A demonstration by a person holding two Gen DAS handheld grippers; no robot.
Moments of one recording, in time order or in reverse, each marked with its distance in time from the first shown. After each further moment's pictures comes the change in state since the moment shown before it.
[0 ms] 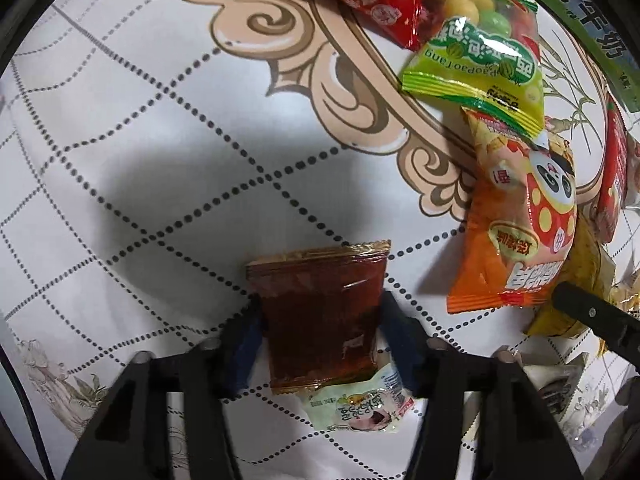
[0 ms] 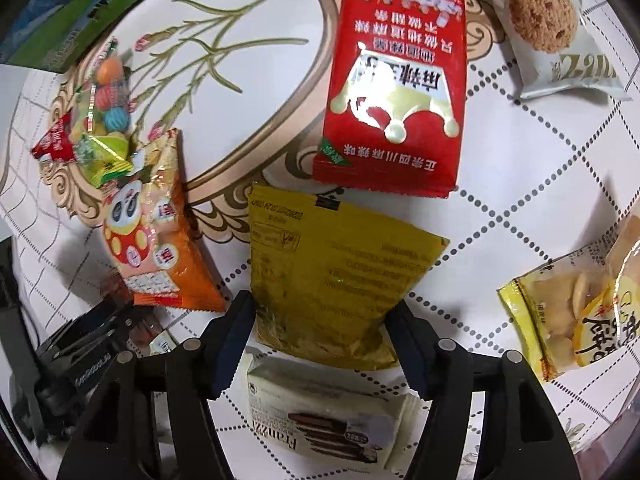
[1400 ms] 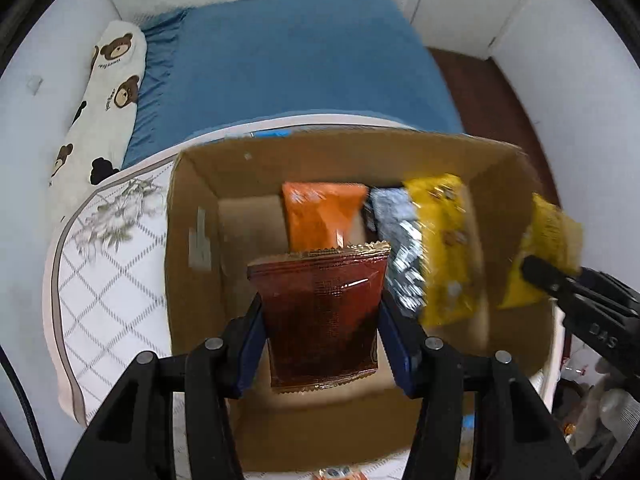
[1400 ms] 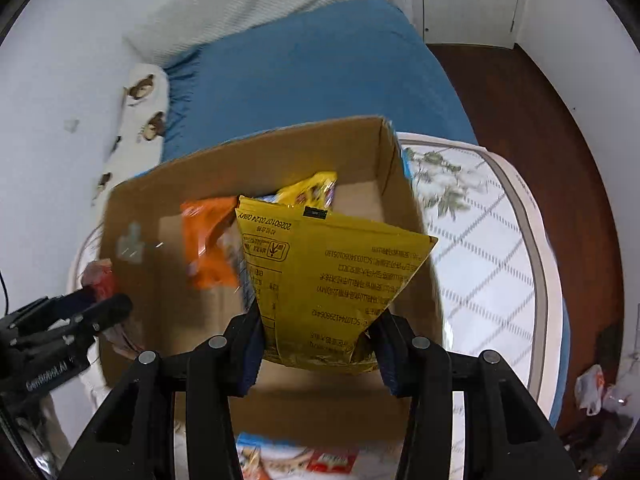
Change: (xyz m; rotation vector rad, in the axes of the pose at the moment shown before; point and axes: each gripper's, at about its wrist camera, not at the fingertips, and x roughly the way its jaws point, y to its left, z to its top) left arm -0.224 -0.093 0.341 0.243 -0.214 -0.070; right arm -0.270 -0.007 0.263 -0.062 -0.372 -0.003
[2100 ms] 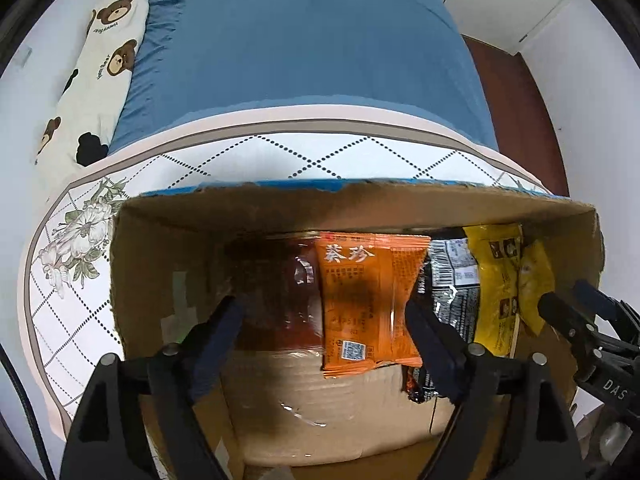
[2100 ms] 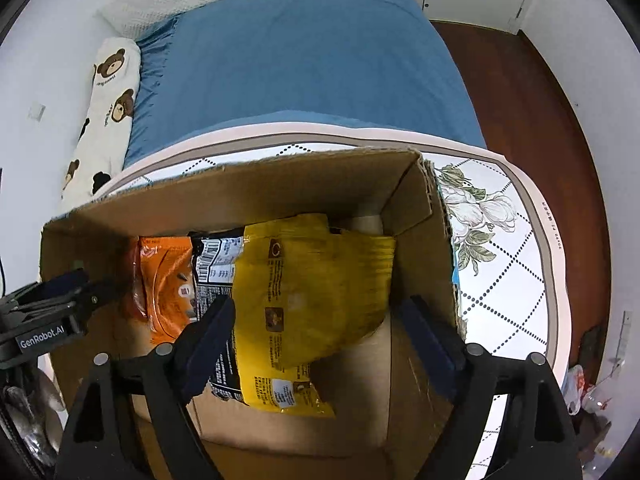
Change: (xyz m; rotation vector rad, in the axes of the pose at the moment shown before) left arm 0.075 0.039 0.051 -0.071 0.093 -0.015; right arm 0.076 0.005 0.048 0.002 0.088 -0.065
